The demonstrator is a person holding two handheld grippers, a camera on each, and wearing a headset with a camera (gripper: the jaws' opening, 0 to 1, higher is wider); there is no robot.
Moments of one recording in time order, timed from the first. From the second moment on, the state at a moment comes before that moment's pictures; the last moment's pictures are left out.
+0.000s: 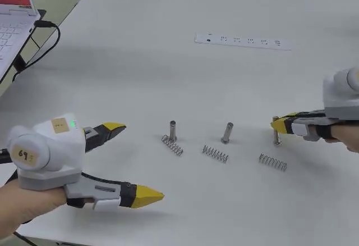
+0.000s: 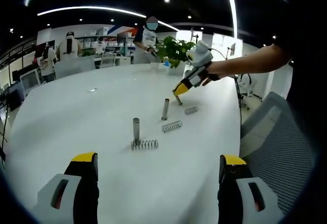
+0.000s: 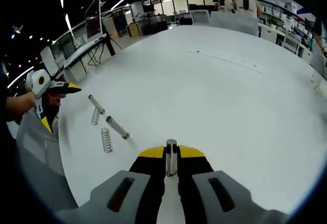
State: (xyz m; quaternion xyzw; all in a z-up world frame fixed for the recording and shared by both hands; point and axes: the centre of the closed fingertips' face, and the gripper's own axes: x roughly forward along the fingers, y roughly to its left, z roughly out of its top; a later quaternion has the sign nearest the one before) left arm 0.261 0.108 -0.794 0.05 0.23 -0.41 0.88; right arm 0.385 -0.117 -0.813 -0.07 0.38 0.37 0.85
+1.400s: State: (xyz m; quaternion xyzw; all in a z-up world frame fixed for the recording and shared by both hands) left arm 0.270 0.100 -0.764 0.06 0.19 -0.41 0.89; right arm 0.366 -0.123 -0.811 -0.13 0.35 0.39 0.85
